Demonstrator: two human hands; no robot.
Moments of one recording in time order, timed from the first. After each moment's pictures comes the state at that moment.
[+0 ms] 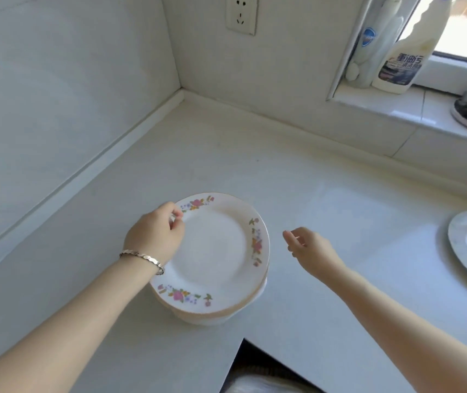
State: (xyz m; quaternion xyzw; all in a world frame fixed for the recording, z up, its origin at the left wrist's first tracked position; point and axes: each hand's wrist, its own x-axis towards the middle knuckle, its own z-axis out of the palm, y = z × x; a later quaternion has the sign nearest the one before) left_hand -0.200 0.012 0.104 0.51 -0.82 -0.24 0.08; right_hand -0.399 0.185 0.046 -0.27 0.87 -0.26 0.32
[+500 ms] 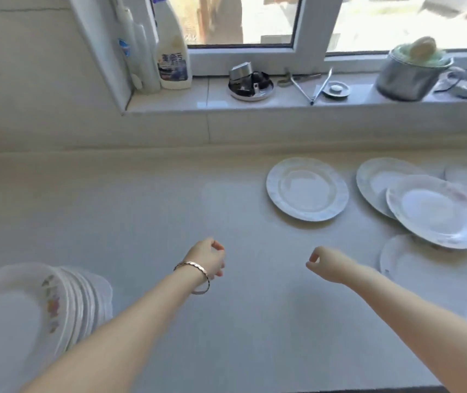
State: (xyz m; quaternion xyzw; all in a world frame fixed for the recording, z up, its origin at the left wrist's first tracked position) left_hand -0.456 0.265 0.043 0.33 -0.79 -0.48 -0.20; right_hand -0.538 0.498 0.027 -0.06 0.93 -0.08 0.35
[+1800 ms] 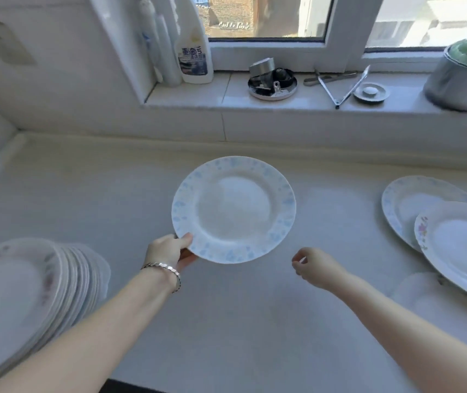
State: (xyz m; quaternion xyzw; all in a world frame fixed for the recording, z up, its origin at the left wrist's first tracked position) left_hand -0.470 0.276 0.057 0.51 -0.48 -0.71 0.09; right_hand -0.591 0.510 0.003 -0.12 0.89 -0.22 0.37
